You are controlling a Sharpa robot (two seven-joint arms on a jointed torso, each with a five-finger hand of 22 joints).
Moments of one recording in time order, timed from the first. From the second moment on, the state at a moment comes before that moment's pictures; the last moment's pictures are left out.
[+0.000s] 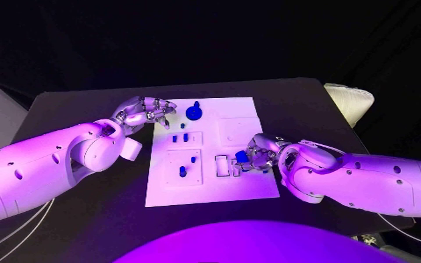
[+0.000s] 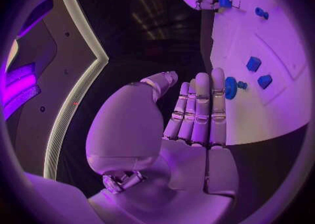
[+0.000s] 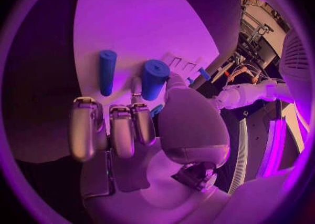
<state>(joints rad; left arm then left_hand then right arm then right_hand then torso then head) 1.06 -0.84 -0.04 1.41 -0.24 -0.07 0.28 1.34 -0.18 0.50 0.10 0.28 0.87 0.20 0.22 0.37 0.87 0.14 0.51 0.16 0.95 0.07 1.09 0.43 0.18 0.90 0.16 0.78 0.70 1.00 -0.95 -0.21 1.76 -1.40 -0.43 -0.50 1.20 -0.11 -0.07 0.29 0.47 1.02 0.08 0.34 0.85 1.47 0.00 1.46 1.31 1.47 -0.06 1.54 1.31 0.05 1.47 0.05 1.39 1.31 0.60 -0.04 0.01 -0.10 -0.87</state>
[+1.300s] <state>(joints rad) 1.06 -0.84 -0.05 1.40 -0.24 -0.07 0.28 1.34 -0.18 0.50 0.10 0.28 0.87 0.20 0.22 0.37 0.86 0.14 0.51 0.16 0.95 0.07 1.09 0.43 0.18 0.90 0.17 0.77 0.70 1.06 -0.91 -0.21 1.81 -1.07 -0.41 -0.48 1.16 -0.07 0.00 0.29 0.32 1.05 0.08 0.37 0.46 1.47 -0.01 1.48 1.31 1.47 -0.07 1.55 1.31 0.05 1.47 0.03 1.42 1.31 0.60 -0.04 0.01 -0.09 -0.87</state>
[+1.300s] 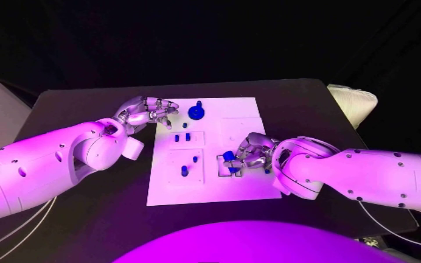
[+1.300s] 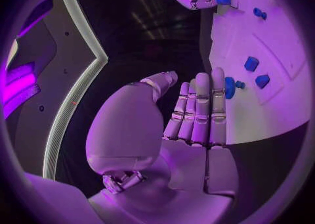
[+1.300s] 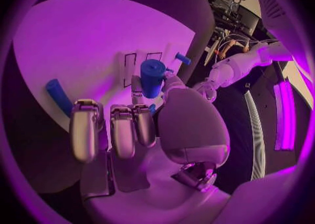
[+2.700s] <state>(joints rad) 1.06 -0.85 -0.05 1.40 -0.24 -0.07 0.27 1.34 -0.18 0.49 0.10 0.28 0.87 0.20 0.22 0.37 0.86 0.14 0.51 0.16 0.95 0.07 1.09 0.43 0.18 0.90 0.17 0.77 0.70 1.06 -0.86 -0.21 1.77 -1.15 -0.38 -0.49 1.14 -0.06 0.01 0.29 0.30 1.07 0.06 0.39 0.46 1.47 -0.01 1.50 1.31 1.46 -0.08 1.56 1.31 0.04 1.47 0.03 1.45 1.31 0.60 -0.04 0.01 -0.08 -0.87</state>
